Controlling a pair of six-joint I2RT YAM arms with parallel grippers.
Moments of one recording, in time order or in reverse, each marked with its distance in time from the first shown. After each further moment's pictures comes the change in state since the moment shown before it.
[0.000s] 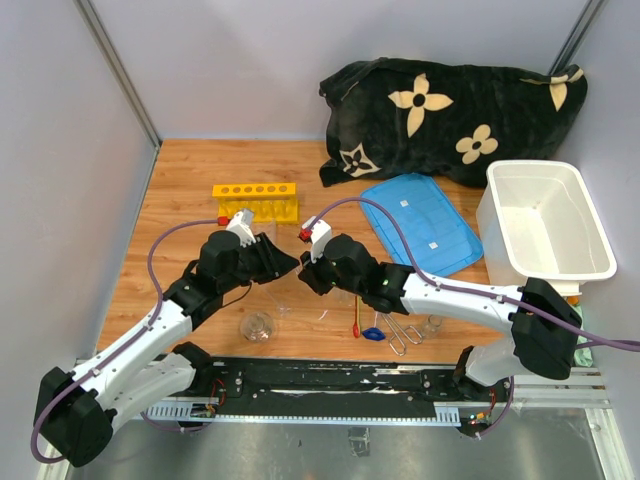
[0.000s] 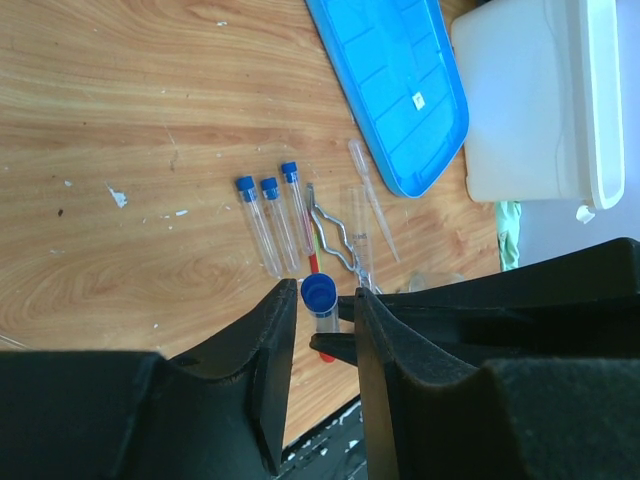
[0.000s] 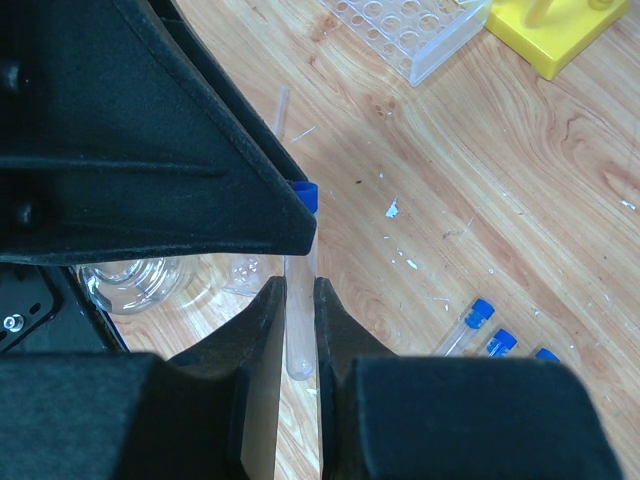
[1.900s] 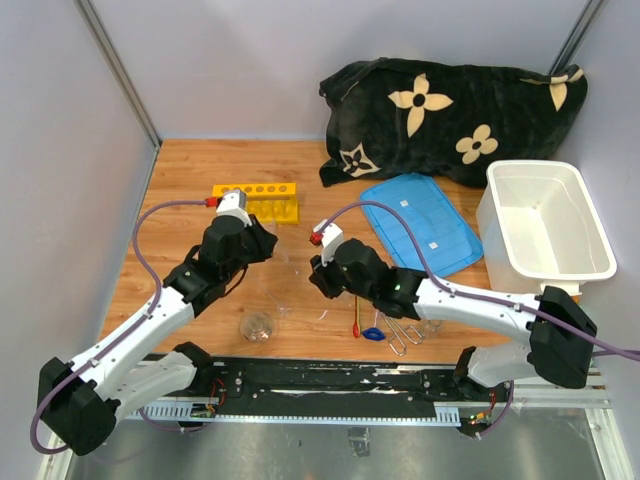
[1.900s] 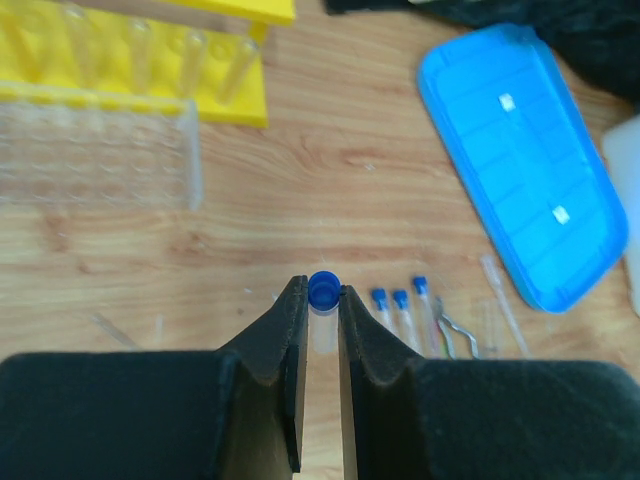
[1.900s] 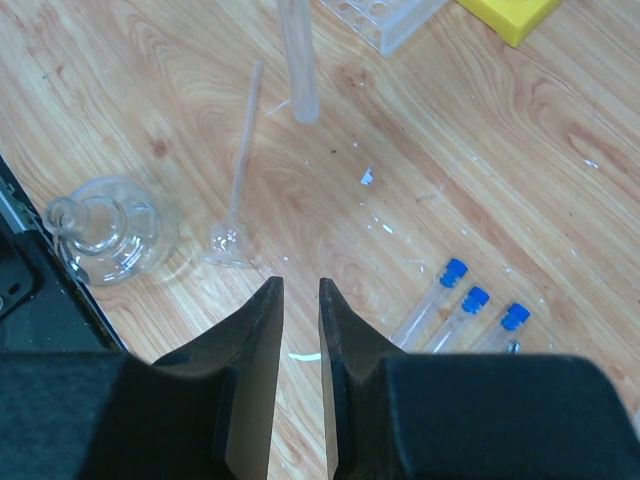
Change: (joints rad) left arm -0.013 0.076 0.150 -0.097 -0.350 0.224; right arm 0.000 -0.072 -0.042 -0.046 0.033 0.000
